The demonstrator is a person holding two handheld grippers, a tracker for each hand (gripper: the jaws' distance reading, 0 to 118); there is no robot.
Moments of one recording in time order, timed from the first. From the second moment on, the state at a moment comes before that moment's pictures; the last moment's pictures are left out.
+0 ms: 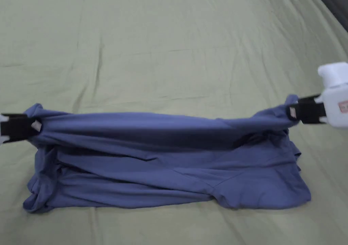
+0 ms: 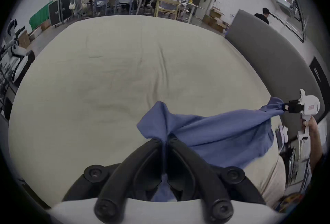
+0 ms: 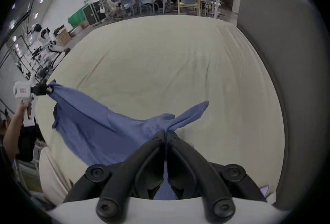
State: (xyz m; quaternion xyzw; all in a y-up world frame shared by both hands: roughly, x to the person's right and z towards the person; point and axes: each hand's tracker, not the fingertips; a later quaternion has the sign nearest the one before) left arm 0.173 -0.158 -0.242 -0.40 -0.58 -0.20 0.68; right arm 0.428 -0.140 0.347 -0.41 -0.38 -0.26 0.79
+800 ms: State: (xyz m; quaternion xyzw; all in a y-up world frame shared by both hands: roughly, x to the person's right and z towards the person) left arm 0.113 -0.173 -0.218 -0.42 -0.58 -0.07 0.70; right arm 0.380 -0.172 0.370 -0.35 -0.41 -0.32 0.78
